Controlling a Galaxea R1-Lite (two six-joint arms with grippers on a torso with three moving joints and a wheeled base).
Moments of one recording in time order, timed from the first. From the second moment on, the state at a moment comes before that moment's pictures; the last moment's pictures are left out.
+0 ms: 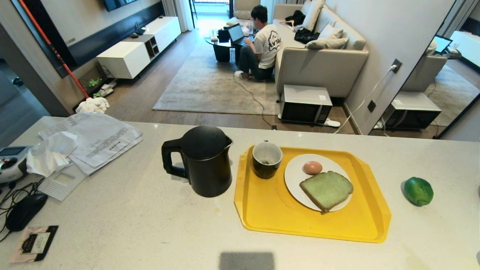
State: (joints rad) left arm 0.00 0.00 -0.01 0.03 0.00 0.00; right arm -0.01 0.00 0.00 0.00 0.02 -0.06
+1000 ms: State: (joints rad) left arm 0.00 0.00 -0.01 0.03 0.00 0.00; right arm -0.01 0.00 0.00 0.00 0.02 -0.06
